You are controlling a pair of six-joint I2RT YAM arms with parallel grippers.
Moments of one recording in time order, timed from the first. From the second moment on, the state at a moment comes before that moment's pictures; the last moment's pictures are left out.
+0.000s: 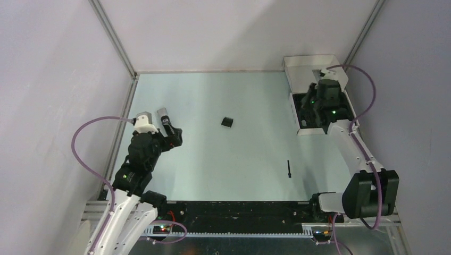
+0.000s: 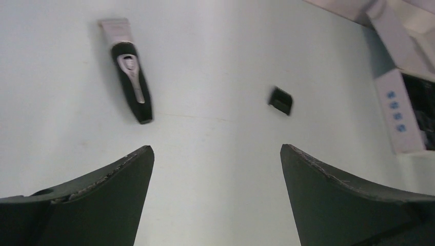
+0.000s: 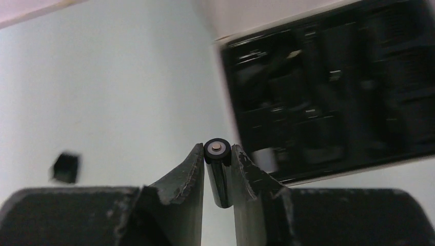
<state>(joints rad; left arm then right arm) -0.30 0.54 0.61 -0.41 -0.18 -0.47 0.14 1.31 1.07 -0.27 0.07 0.32</state>
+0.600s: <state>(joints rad) -0.29 0.62 0.62 -0.41 -0.49 -0.23 -0.11 1.69 1.33 -0.15 0.16 -0.06</state>
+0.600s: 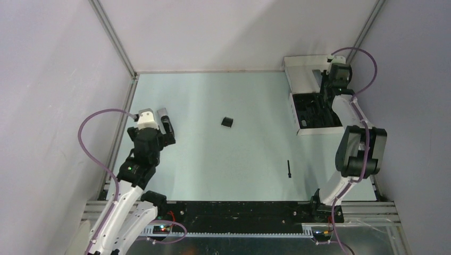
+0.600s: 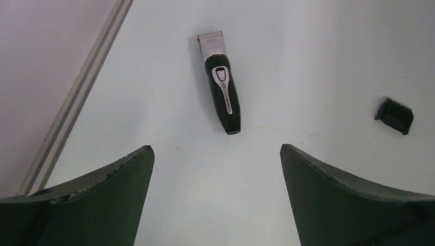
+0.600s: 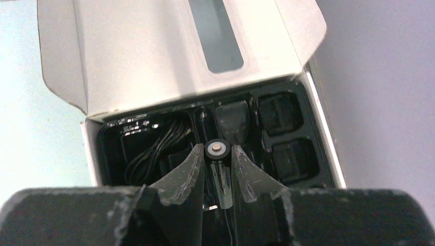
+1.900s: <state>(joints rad) -0.28 0.71 0.60 -0.34 -0.51 -0.16 -0.13 2.10 1.72 -0.44 0.09 -0.16</state>
